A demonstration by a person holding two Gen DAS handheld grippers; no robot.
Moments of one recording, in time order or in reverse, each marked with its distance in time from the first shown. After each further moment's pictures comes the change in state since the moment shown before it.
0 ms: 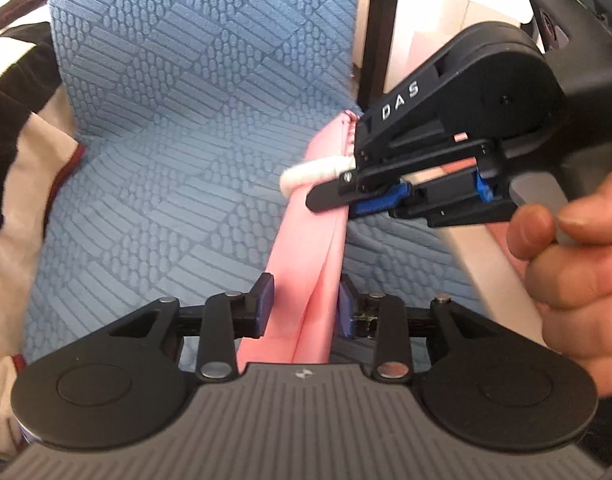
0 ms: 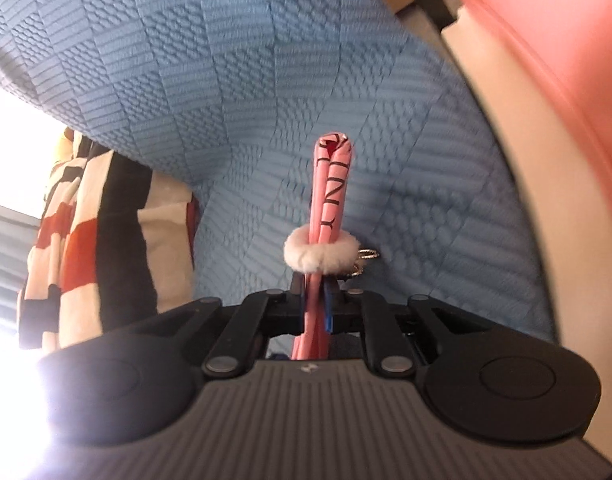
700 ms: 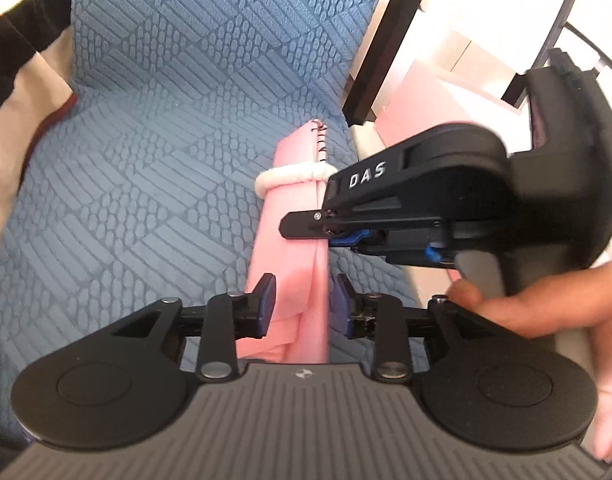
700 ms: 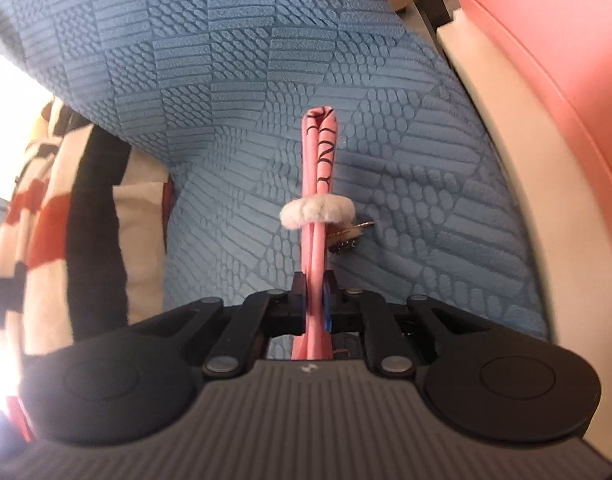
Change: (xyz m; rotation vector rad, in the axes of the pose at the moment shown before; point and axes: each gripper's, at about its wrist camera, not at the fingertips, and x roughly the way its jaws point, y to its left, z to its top) left arm -0.026 0.020 0.001 -0.195 0.019 -0.135; right arm 0.006 0.019 -0.020 -0.079 -0.006 -0.124
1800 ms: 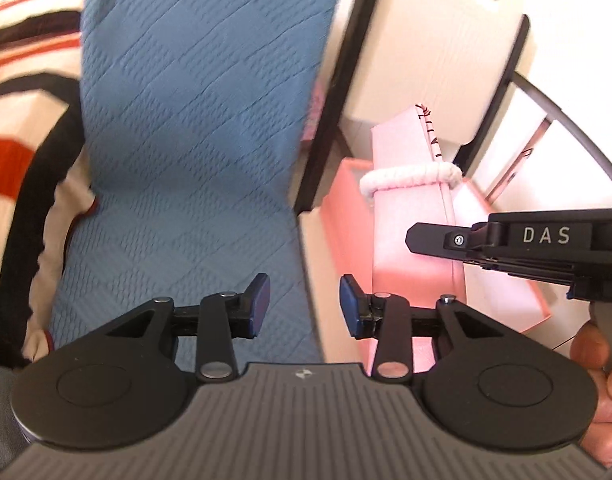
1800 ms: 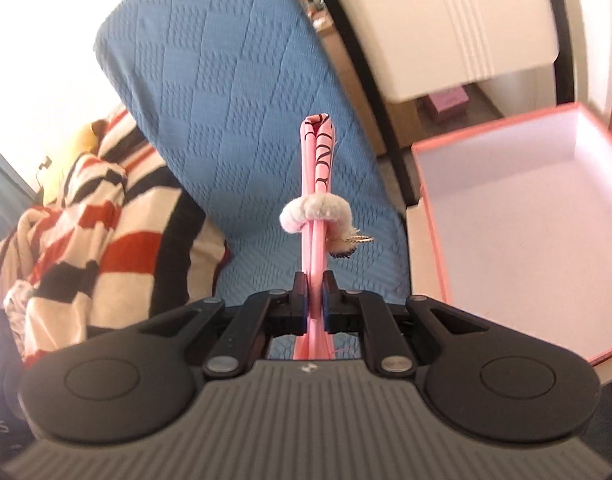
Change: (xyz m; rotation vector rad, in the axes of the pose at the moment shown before) left arm -0.132 -0.123 0.062 0.031 -0.130 0.068; right arm -0.246 0.032 0.010 -0.222 -0.267 -0.011
